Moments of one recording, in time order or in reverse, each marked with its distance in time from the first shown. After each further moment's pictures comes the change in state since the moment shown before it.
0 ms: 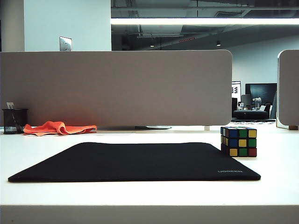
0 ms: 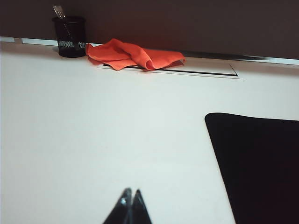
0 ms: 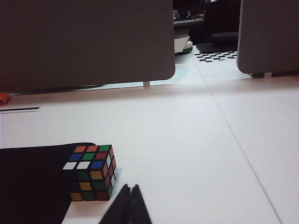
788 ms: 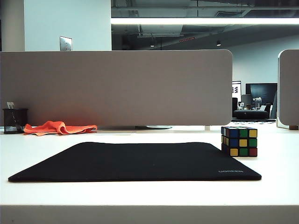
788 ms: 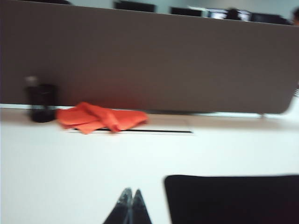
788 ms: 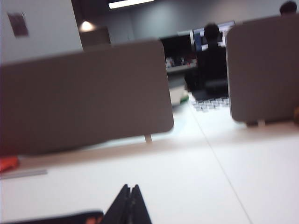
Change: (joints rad) left arm 0.000 0.079 0.324 -0.092 0.149 -0.001; right arm 0.001 0.001 0.105 0.086 0.049 0.071
